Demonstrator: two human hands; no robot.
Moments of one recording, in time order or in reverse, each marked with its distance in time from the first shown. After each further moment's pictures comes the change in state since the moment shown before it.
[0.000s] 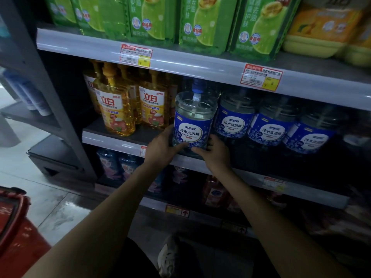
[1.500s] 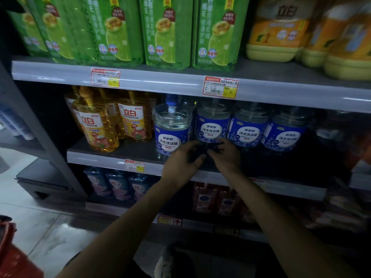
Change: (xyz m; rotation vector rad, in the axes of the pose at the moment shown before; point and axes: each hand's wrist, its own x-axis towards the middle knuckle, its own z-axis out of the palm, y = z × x) left_hand -0.024 0.090 0.056 -0.061 -0.050 0.194; right_hand 0.003 0.009 -0.086 0.001 0.145 0.117
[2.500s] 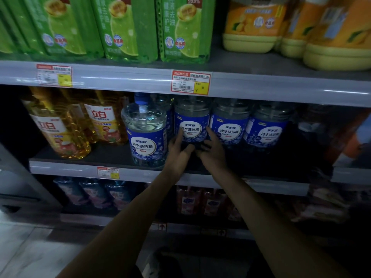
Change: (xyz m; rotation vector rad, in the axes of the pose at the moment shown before) left_hand 0.062 -0.018 0.078 -0.523 -0.070 -0.284; right_hand 0.028 0.020 -0.011 0.302 -0.082 0.017
